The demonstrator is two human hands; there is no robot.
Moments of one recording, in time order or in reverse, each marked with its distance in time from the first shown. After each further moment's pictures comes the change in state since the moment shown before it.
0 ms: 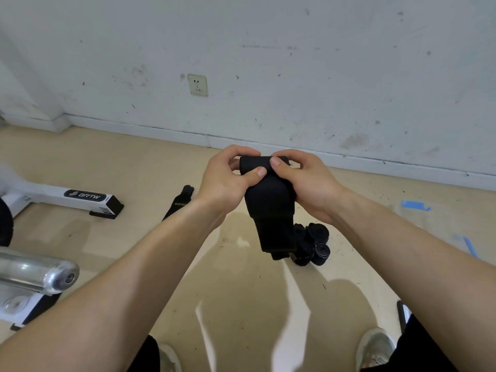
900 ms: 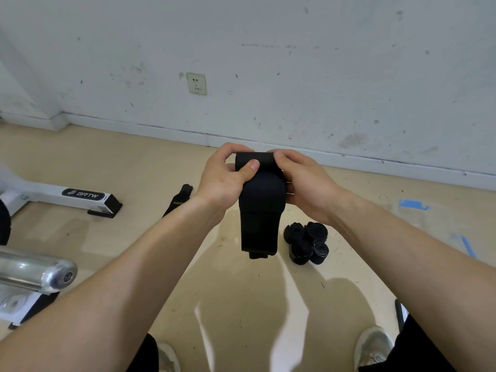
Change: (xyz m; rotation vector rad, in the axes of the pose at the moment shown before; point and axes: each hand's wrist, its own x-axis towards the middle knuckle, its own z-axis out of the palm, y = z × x) left_hand 0.003 -0.002 0.000 -0.066 0.015 -0.061; right_hand -0.002 0.001 0.001 0.069 -0.067 0.088
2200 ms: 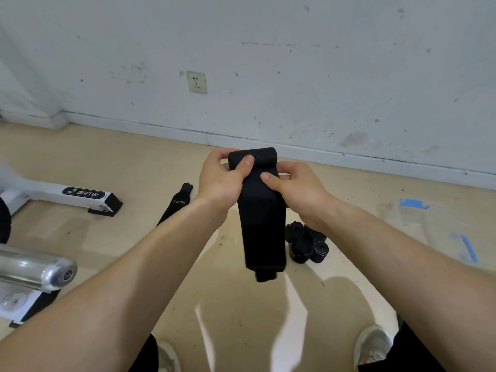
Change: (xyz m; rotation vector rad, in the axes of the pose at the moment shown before) left_hand -0.001 -0.005 0.006 -0.075 0.153 -0.078; right_hand 0.005 0.021 0.006 -0.175 0.060 -0.032
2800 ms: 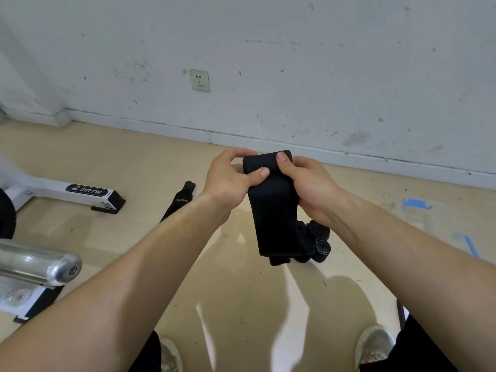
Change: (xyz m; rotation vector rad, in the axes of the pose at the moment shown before) left_hand -0.001 -0.001 -0.004 0.071 -0.141 0.011; right_hand 0.004 -0.004 -0.008 0.120 0.063 0.056
